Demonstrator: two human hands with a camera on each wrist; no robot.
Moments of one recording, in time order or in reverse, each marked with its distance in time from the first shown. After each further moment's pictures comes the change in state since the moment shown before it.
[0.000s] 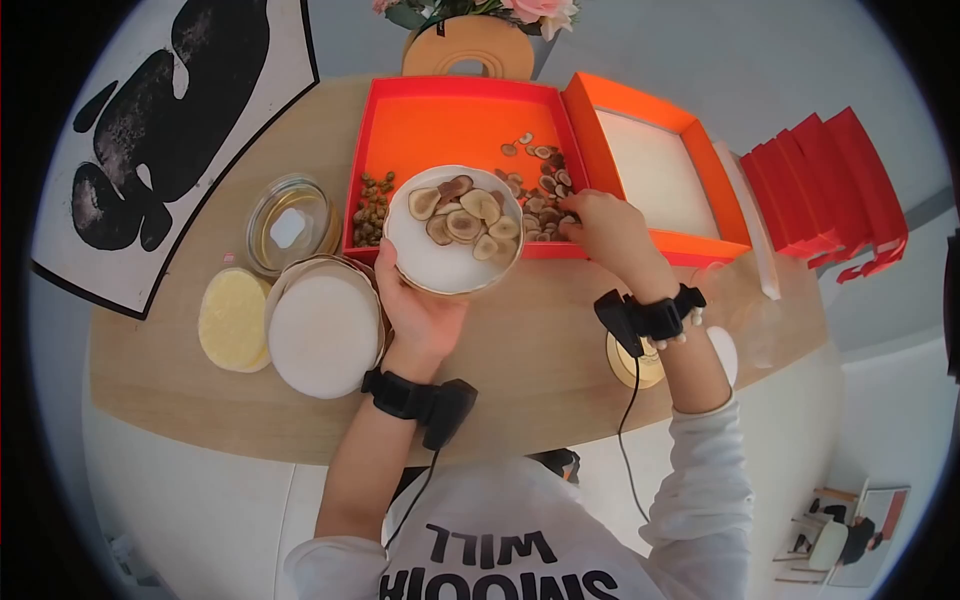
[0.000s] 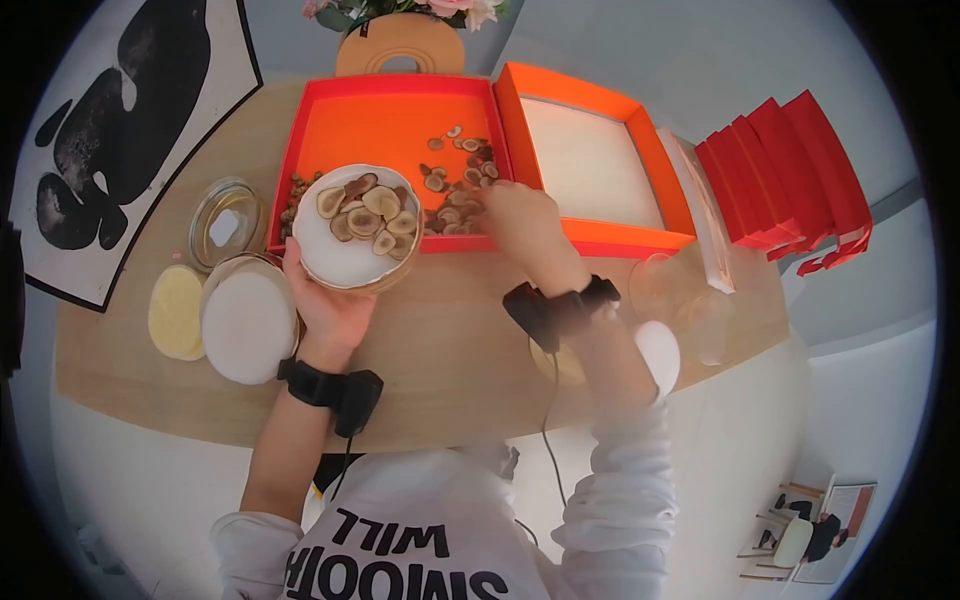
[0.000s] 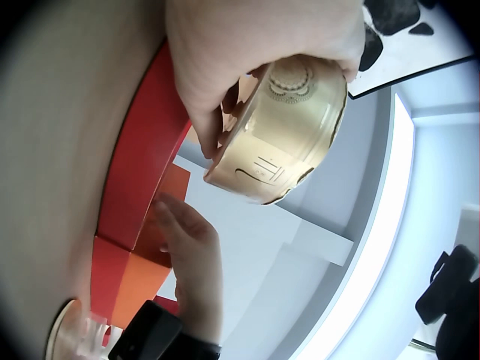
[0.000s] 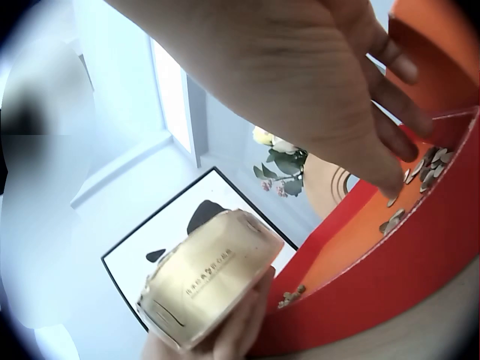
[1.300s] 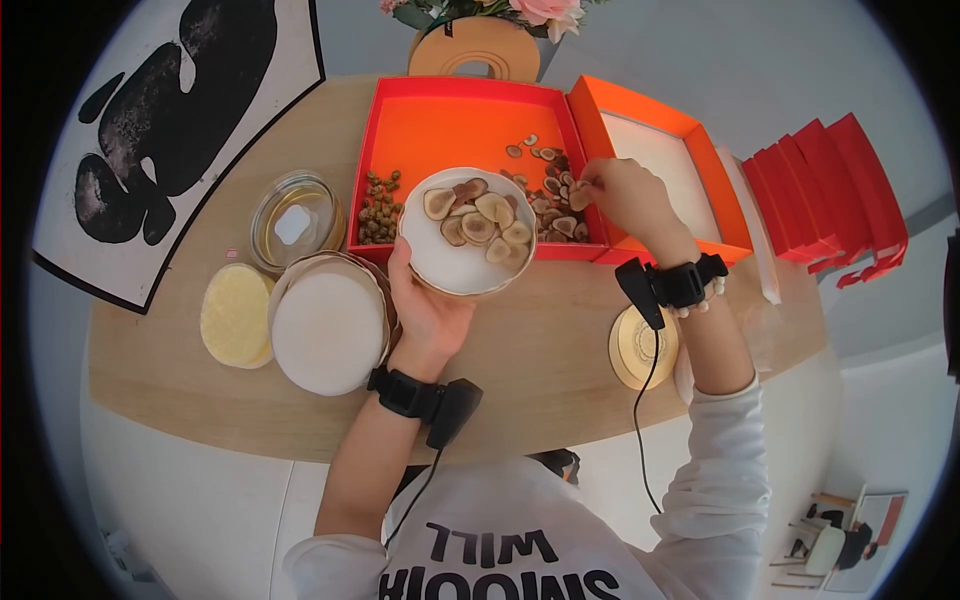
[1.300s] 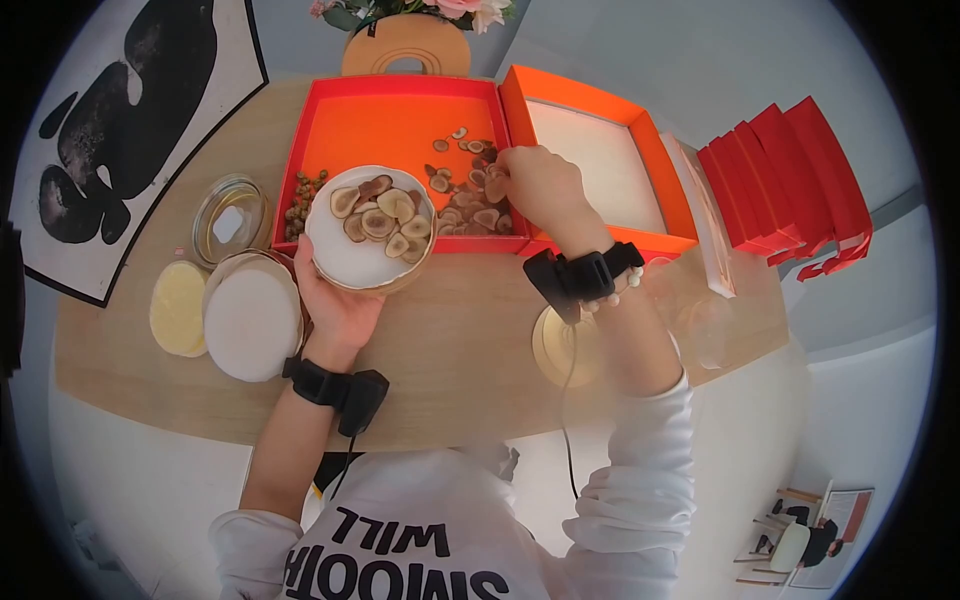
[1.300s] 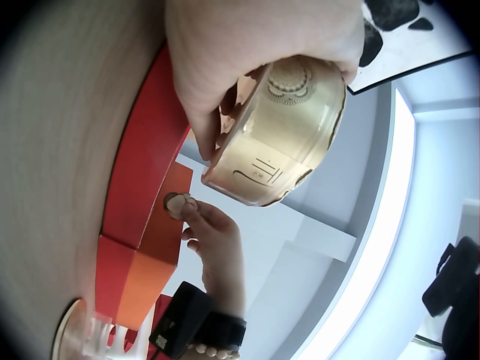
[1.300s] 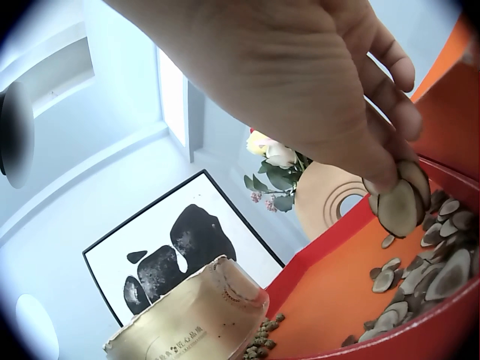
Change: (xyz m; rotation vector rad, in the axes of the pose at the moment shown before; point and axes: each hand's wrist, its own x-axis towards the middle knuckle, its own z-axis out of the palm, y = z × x) left_hand 0.000 -0.001 -0.001 0.037 -0.030 -0.025; right_hand 0.028 0.014 -0.022 -0.022 0.021 0.101
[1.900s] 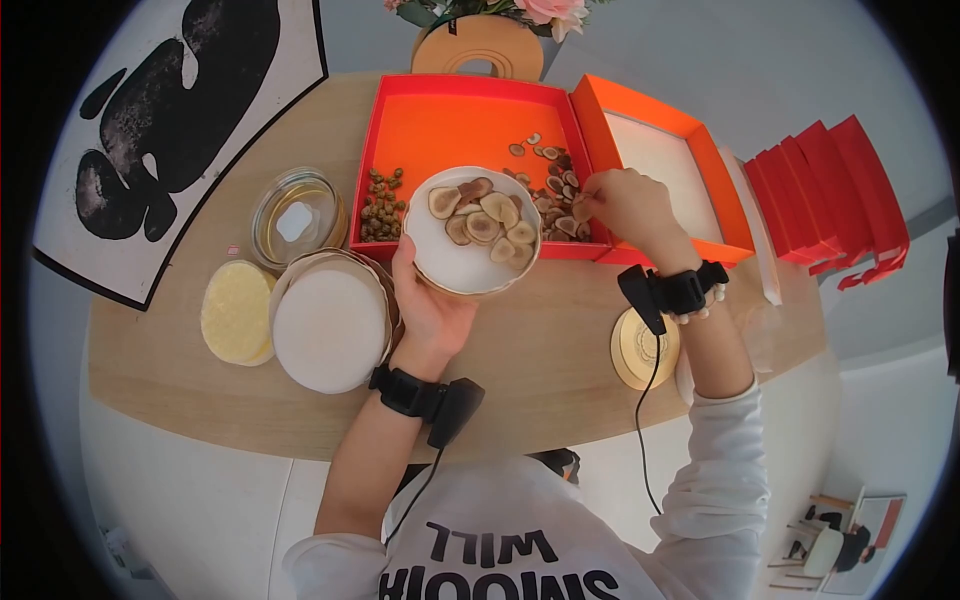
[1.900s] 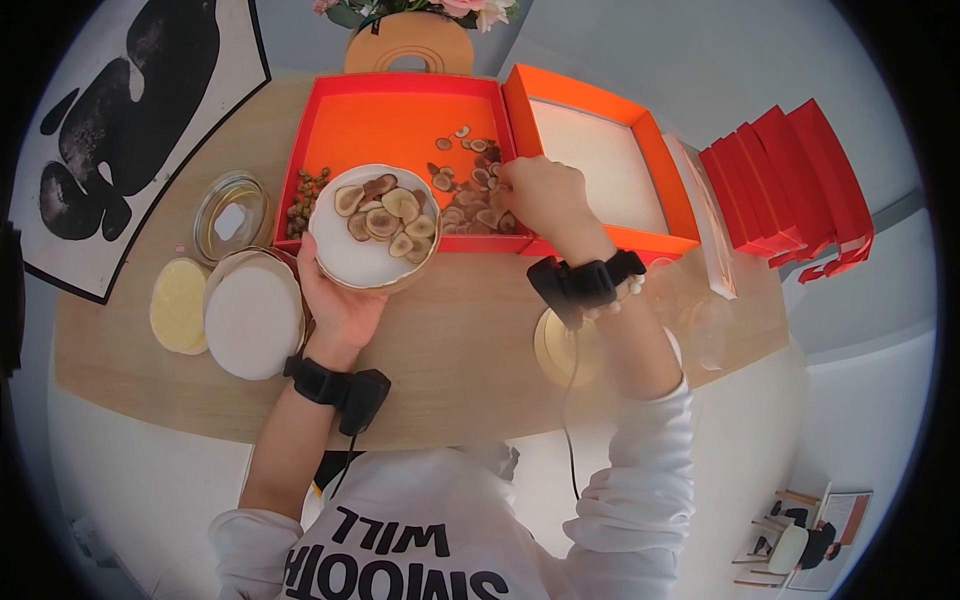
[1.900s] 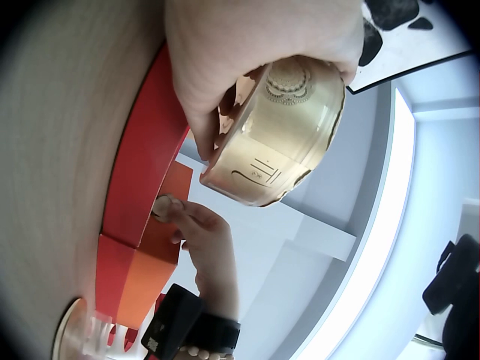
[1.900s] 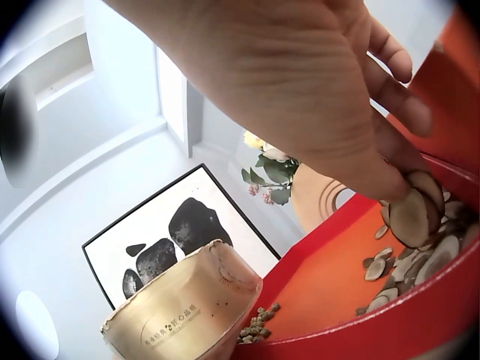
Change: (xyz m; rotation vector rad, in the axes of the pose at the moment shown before) left_hand -0.001 0.000 0.001 0.004 0.014 -0.003; right_hand -0.006 0.002 0.007 -0.096 0.005 -0.058
